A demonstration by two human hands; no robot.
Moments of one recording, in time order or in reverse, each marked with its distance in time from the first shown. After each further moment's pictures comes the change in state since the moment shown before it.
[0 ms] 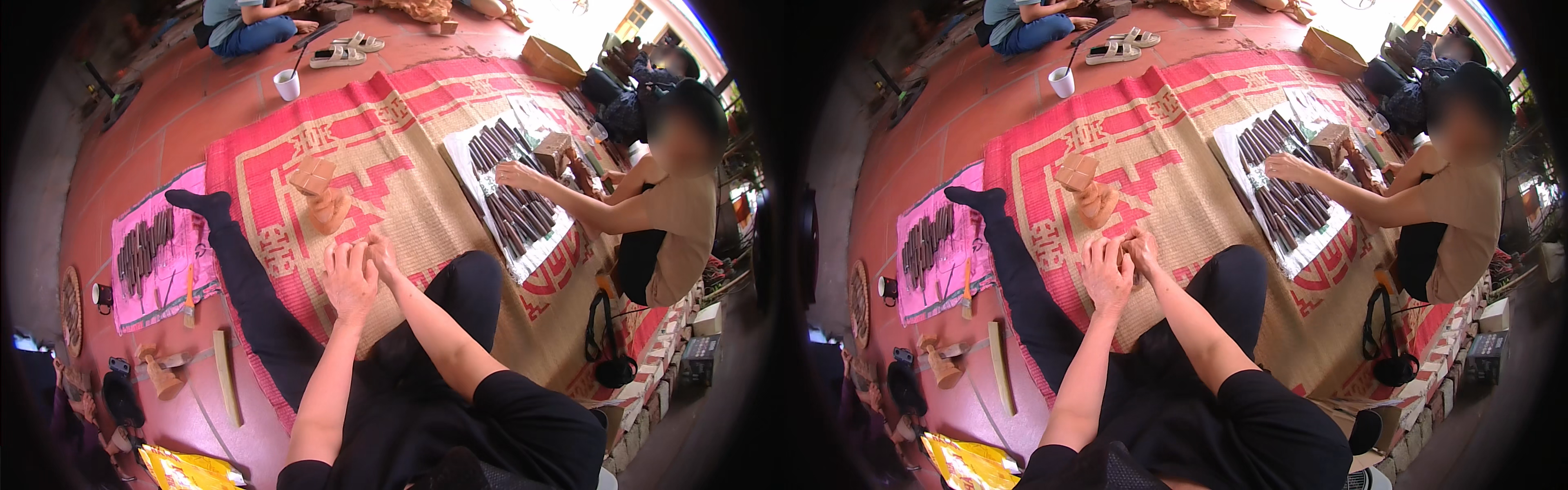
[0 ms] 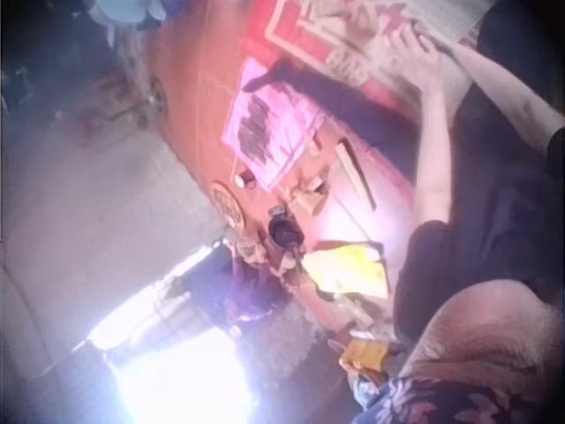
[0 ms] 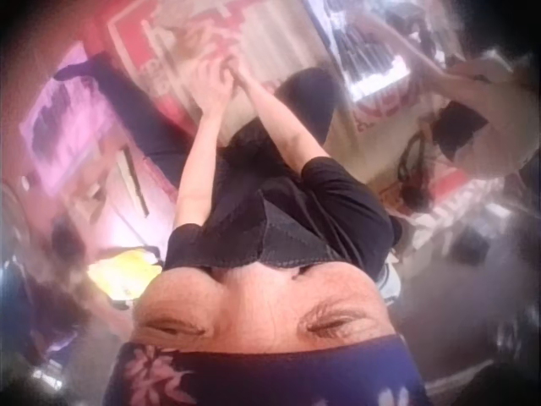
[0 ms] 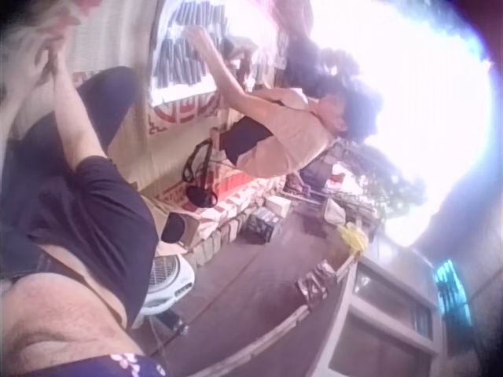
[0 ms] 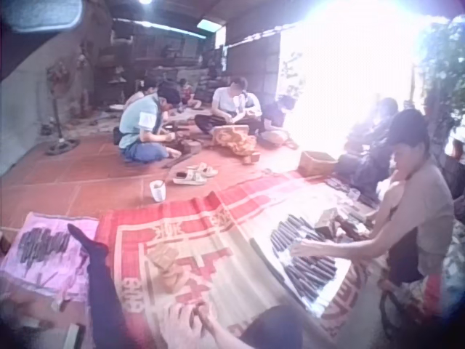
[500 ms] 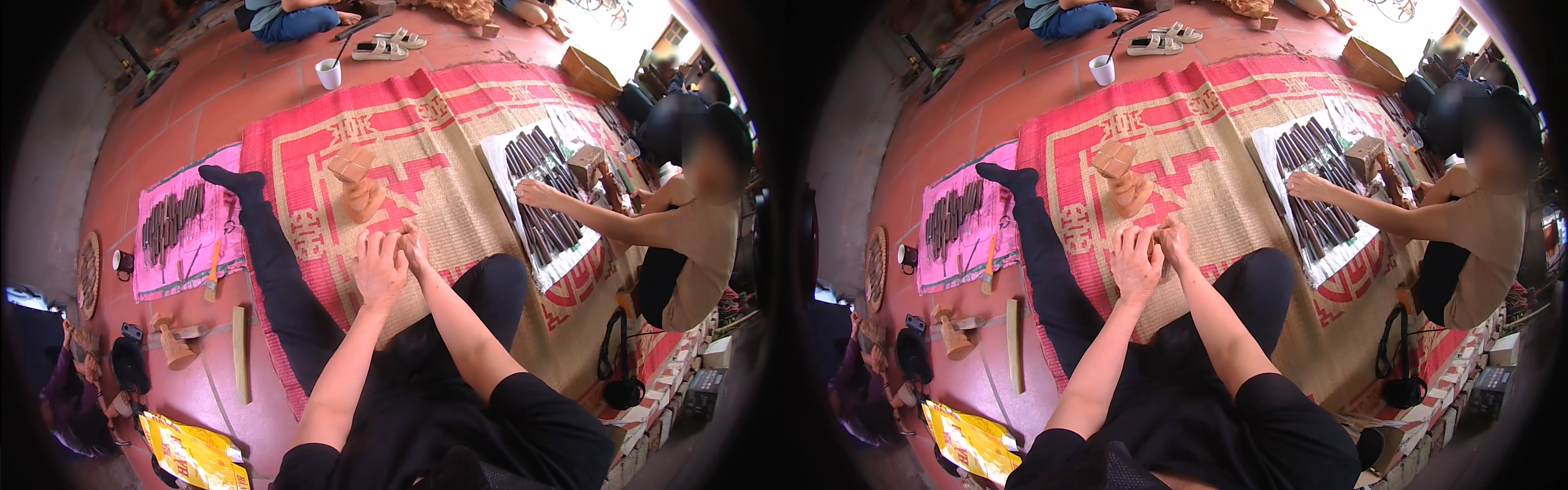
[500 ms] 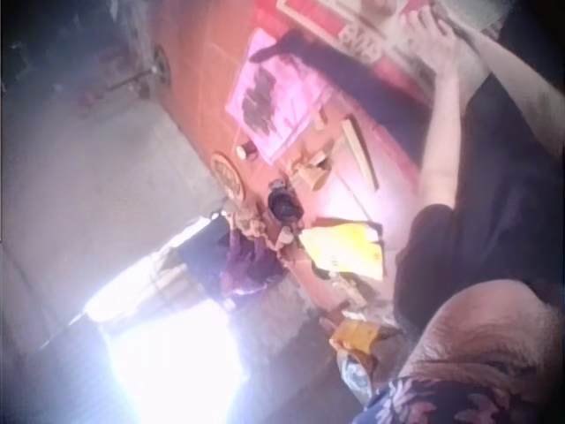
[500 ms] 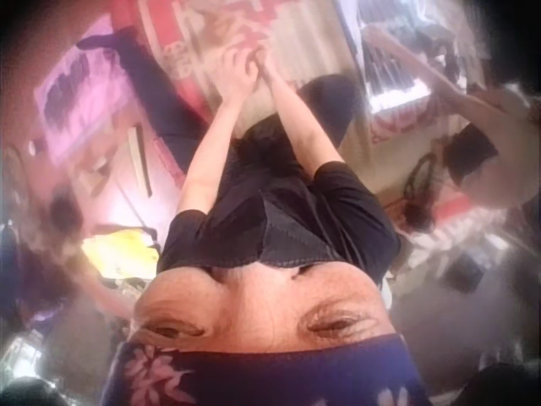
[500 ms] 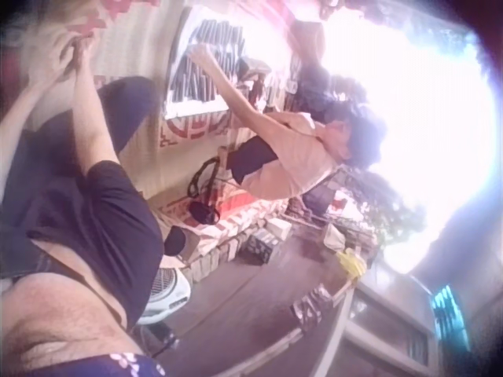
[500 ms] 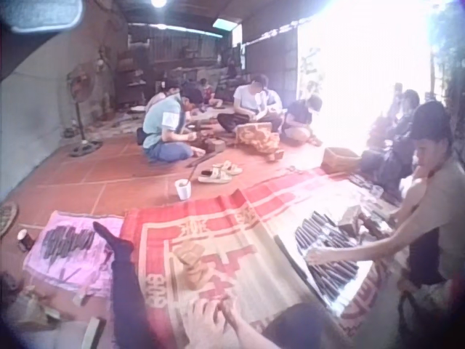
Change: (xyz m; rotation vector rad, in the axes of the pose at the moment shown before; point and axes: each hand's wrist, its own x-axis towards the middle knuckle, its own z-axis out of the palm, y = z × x) left_hand 0.001 -0.001 -0.001 -0.032 0.016 -0.003; right_hand 0.002 -0.011 -0.005 -0.237 0.033 -0.003
